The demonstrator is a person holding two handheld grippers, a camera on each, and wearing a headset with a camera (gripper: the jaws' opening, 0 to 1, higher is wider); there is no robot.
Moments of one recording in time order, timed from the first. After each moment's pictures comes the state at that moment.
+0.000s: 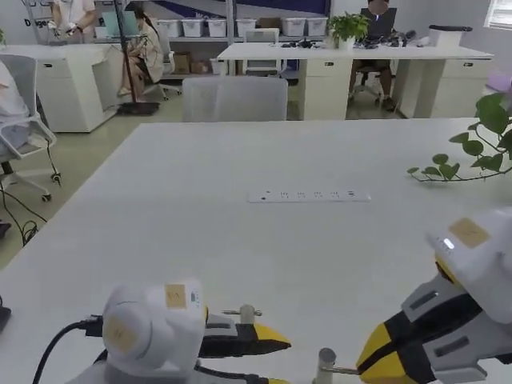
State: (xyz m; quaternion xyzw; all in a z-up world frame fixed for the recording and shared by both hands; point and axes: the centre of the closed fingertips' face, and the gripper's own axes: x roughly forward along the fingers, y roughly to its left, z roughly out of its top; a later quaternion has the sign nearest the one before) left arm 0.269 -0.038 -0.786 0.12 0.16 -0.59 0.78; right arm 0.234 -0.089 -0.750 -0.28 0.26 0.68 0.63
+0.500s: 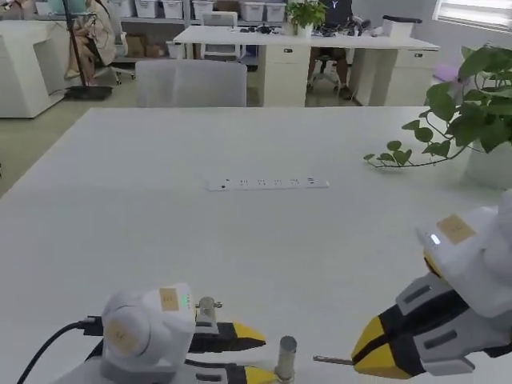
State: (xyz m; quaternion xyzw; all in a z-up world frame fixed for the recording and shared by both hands) left arm 0.295 -0.057 -0.827 0.13 0.16 -0.61 0.76; right arm 0.237 -0.120 -0.759 -0.27 0.31 0.63 0.66
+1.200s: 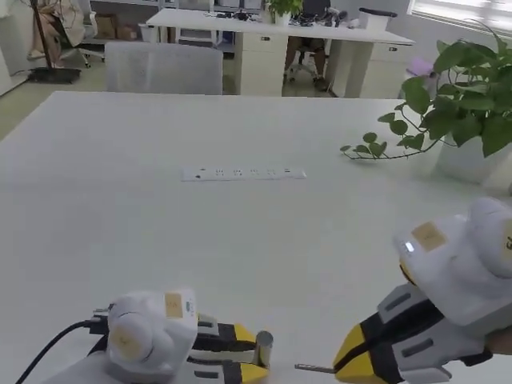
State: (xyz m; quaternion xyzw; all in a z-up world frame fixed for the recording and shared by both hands) left arm 0.299 -0.086 -0.849 0.16 0.14 -0.64 0.73; right arm 0.238 -0.123 -0.776 -0.26 0.35 0.60 0.67
